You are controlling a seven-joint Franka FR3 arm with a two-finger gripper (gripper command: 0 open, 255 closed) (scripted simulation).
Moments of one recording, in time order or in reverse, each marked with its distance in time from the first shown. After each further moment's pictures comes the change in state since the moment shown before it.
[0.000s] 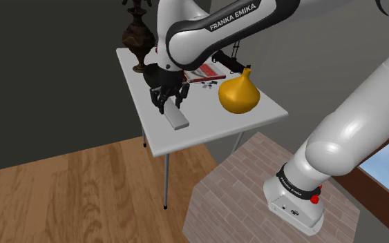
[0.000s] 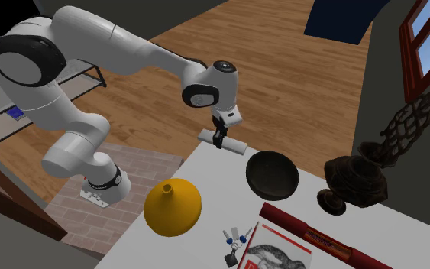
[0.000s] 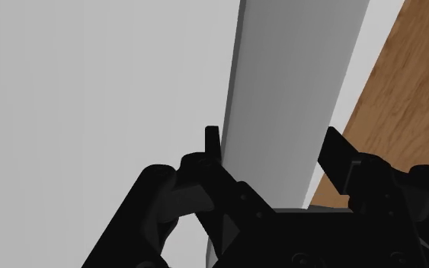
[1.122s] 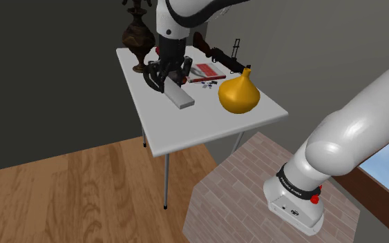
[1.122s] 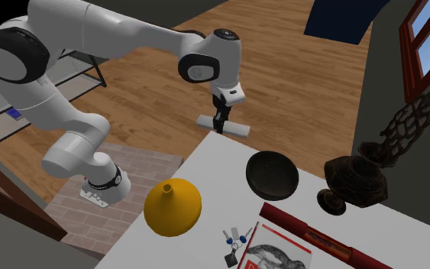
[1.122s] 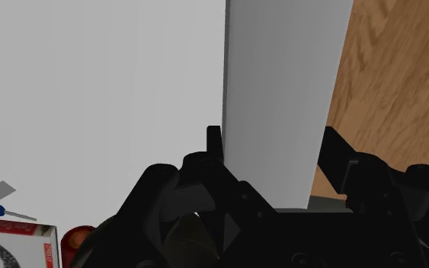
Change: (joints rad) arm -0.003 -0.086 -0.017 0.150 0.028 -0.231 -0.021
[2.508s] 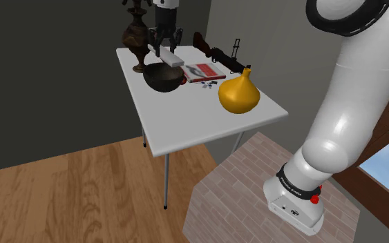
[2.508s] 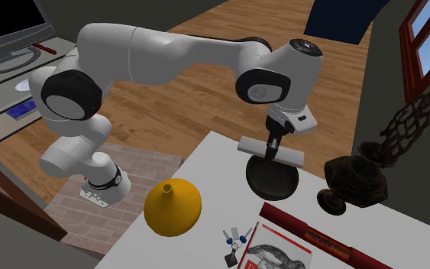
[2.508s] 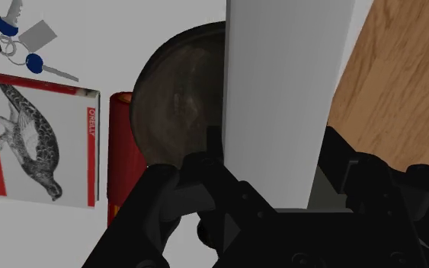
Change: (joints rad) arm -0.092 0.471 -0.106 0.646 -0.163 -0.205 -0.157
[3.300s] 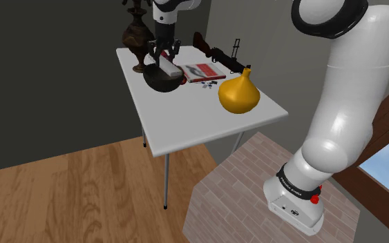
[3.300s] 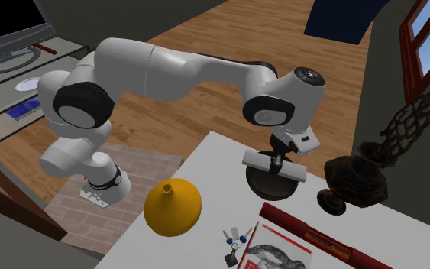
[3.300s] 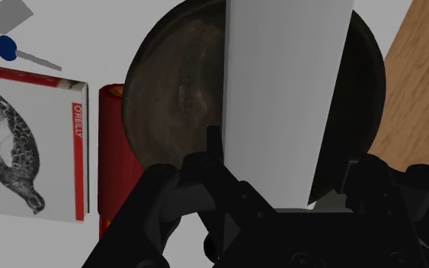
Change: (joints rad) arm -0.007 0.084 -0.014 -0.014 -0.022 0.094 -0.016
